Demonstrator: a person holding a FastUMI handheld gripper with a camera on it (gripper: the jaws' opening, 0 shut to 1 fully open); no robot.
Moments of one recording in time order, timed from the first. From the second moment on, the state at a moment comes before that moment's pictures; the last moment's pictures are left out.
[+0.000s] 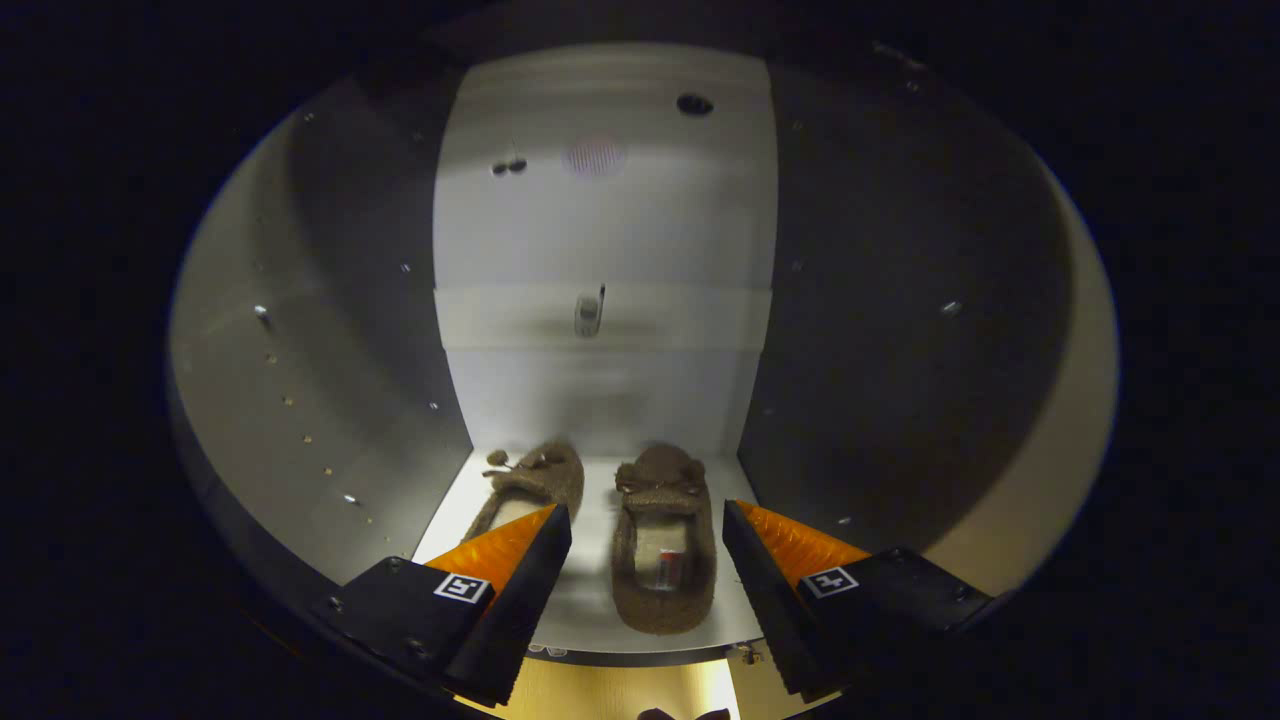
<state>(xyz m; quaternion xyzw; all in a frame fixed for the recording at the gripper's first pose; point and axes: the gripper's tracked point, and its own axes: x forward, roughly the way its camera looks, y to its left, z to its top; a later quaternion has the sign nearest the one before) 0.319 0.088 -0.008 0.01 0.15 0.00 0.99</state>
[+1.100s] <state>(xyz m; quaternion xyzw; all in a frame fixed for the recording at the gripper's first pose) -0.042 0.047 0.067 0.00 -0.07 0.01 1.00</state>
